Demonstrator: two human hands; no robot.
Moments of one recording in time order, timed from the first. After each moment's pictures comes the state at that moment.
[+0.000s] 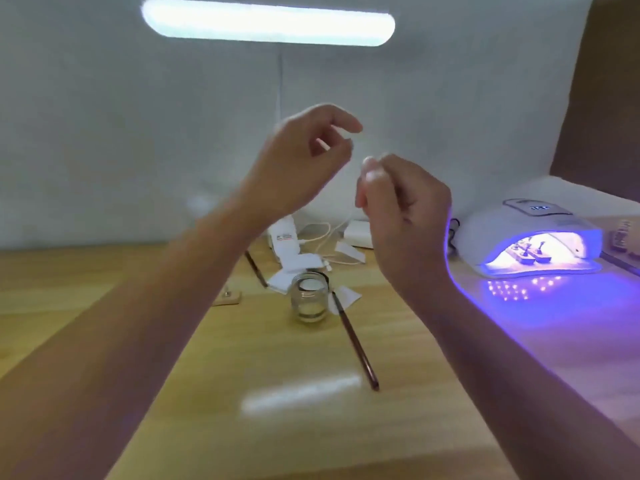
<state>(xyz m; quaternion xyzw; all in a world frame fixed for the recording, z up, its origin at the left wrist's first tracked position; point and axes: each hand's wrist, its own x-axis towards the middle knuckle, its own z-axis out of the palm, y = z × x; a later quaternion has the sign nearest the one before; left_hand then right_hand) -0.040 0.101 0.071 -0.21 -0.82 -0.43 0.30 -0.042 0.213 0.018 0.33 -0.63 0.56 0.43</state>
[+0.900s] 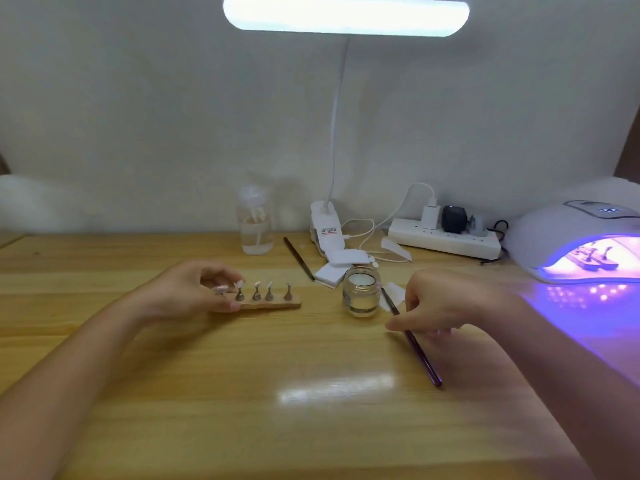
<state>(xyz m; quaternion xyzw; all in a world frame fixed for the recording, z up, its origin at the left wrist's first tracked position) -0.021 -0.087 -0.054 0.02 -0.93 -0.36 0.04 -0.081 0.224 -0.034 0.21 -0.97 0.03 -0.14</state>
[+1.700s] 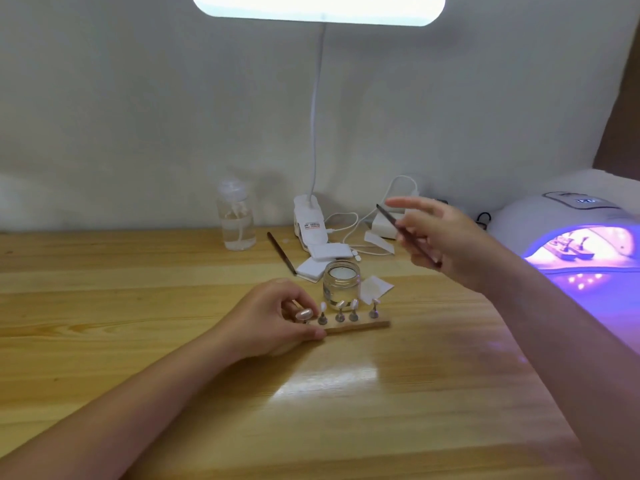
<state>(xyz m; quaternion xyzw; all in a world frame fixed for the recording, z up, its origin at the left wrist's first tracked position) -0.019 0.023 -0.077 -0.11 -0.91 -0.39 0.08 -0.090 0.243 -0.010 0.15 -0.71 0.68 -0.08</state>
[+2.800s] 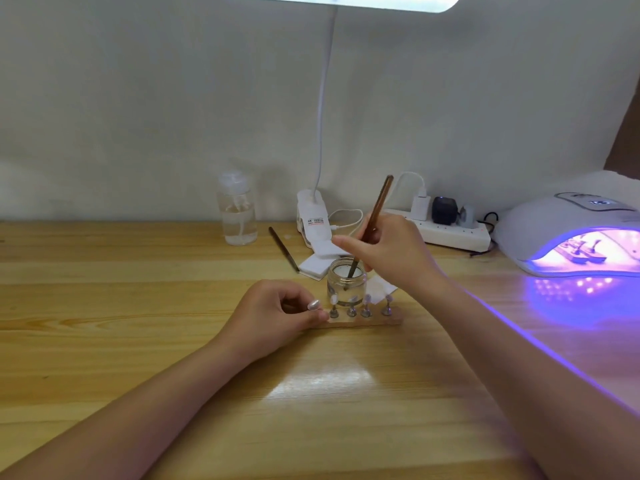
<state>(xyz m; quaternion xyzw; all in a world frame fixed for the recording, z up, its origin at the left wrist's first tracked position) -0.026 0.025 -0.094 -0.09 -0.85 -0.50 0.12 -0.109 0.188 -0.048 0.25 -0.86 0.42 0.16</state>
